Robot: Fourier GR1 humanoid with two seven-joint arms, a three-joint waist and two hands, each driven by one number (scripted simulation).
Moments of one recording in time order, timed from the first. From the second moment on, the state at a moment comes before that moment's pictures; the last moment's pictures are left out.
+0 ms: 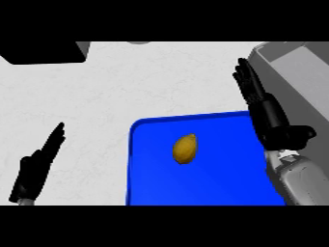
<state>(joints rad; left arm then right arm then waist) 0.02 0.55 -0.35 -1.35 0.29 0.27 -0.07 -0.33 -0.30 0.30 -1.56 -0.20 -0.25 -0.03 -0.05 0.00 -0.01</state>
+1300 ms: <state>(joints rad) -0.01 0.56 -0.14 -1.56 0.54 0.21 0.05 0.27 -0.20 0.44 -1.74 0.82 -0.75 0.39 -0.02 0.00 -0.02</state>
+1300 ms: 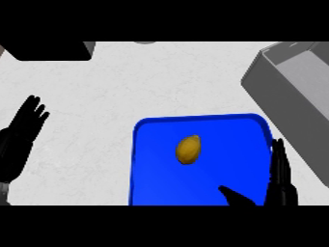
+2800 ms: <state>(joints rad) -0.04 0.54 -0.12 -1.57 0.54 0.18 0.10 -0.18 -0.01 0.52 -1.81 0.92 0.07 1.25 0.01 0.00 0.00</state>
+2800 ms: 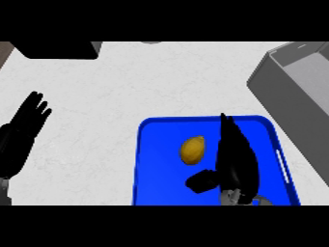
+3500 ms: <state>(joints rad) -0.03 0.53 -0.10 -1.60 0.51 0.18 0.13 -0.30 -0.02 0.52 -1.69 0.90 0.08 1.25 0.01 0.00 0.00</state>
